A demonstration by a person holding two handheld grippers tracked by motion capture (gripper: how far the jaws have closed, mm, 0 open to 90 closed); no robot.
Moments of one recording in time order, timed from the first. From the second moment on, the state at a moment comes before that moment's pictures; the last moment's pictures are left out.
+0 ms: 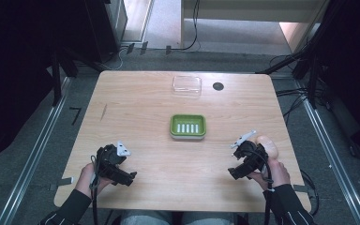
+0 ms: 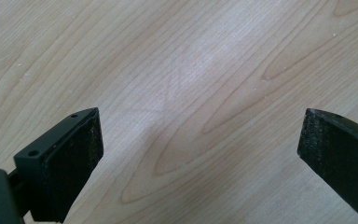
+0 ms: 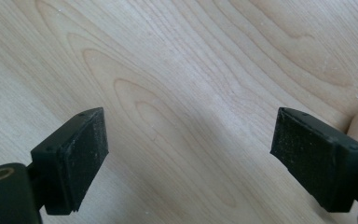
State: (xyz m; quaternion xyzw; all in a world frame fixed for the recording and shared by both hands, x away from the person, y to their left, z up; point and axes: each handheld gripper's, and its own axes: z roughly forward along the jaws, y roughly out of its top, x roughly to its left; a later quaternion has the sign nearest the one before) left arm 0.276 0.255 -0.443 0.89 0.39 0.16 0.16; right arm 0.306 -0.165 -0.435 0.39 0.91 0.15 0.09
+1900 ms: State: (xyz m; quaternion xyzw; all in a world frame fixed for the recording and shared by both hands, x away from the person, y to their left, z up) left arm 0.275 0.249 -0.442 0.89 0.39 0.16 0.16; right arm 0.350 -0.235 -0.430 0.48 0.86 0.15 0.10
